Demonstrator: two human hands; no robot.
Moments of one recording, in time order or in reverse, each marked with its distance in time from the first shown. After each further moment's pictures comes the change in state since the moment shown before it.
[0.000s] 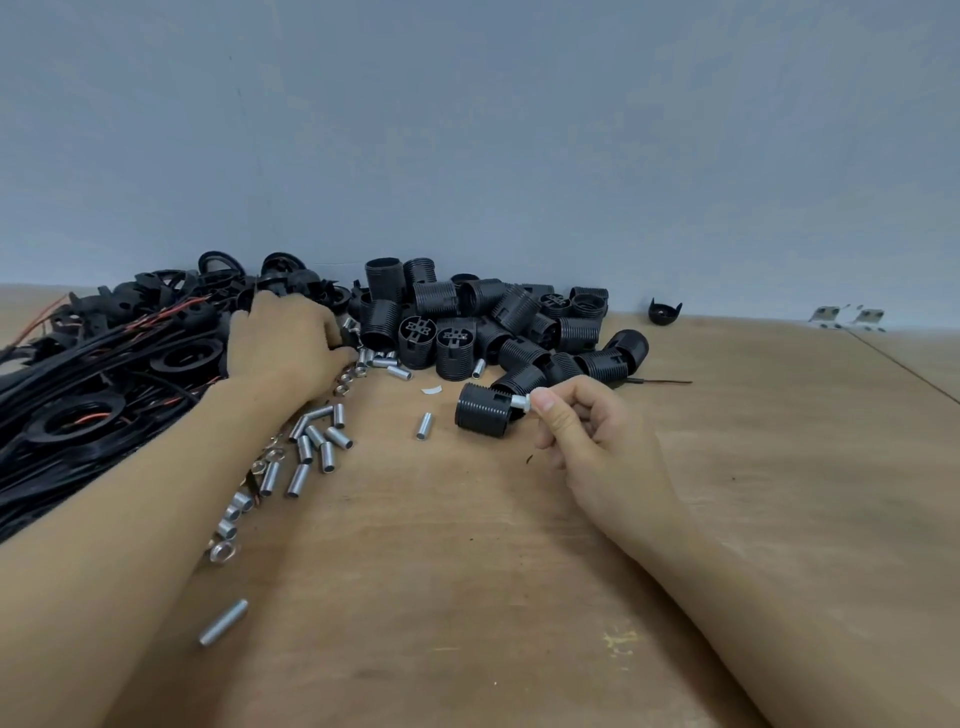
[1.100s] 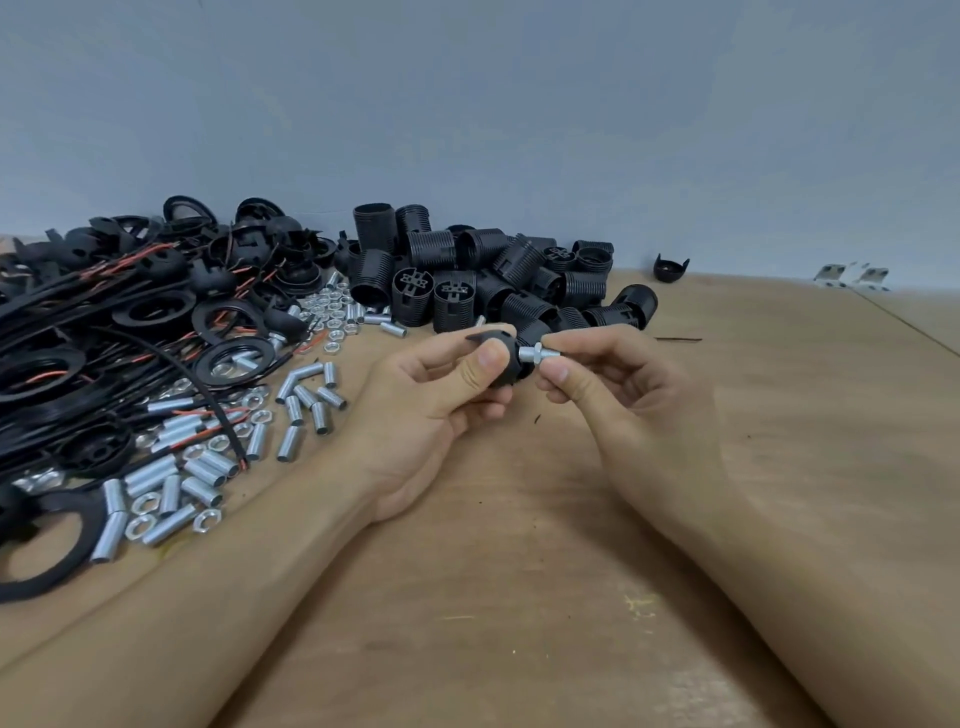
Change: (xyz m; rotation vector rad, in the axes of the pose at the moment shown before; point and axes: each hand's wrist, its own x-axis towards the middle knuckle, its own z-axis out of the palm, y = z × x) left_hand -0.113 0.081 -0.002 -1.876 -0.557 -0.121; right_hand -0.012 -0.011 -0.002 0.174 0.041 -0.215
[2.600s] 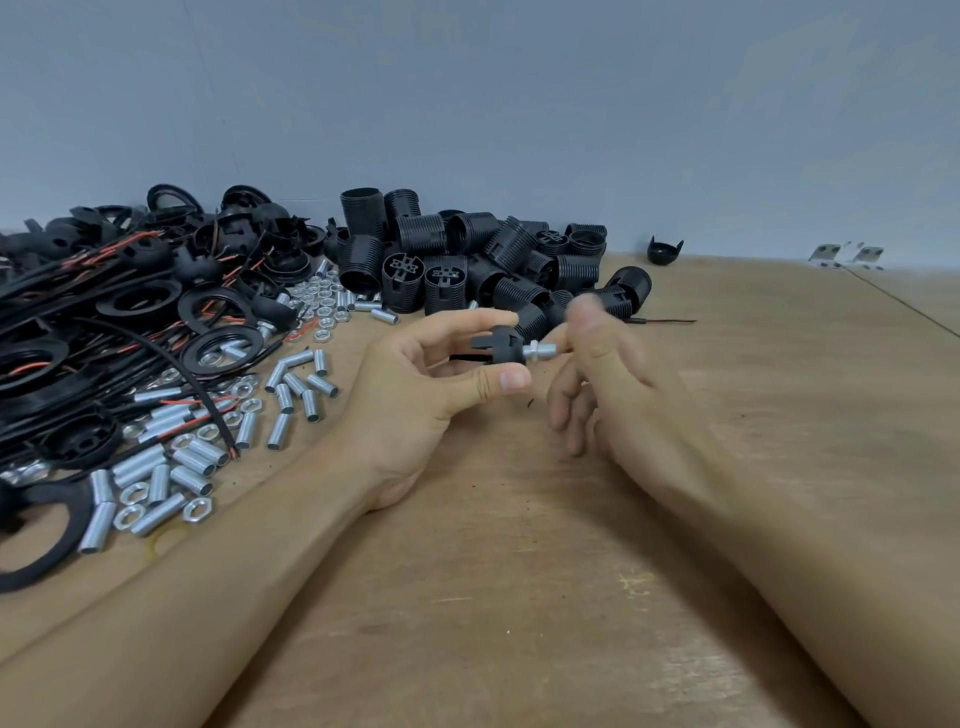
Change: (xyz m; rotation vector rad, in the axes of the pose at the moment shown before) left_hand 0.001 -0.005 -0.002 0.213 -0.055 0.145; right_hand 0.000 -0.004 -0.008 -0.158 -0.152 0.293
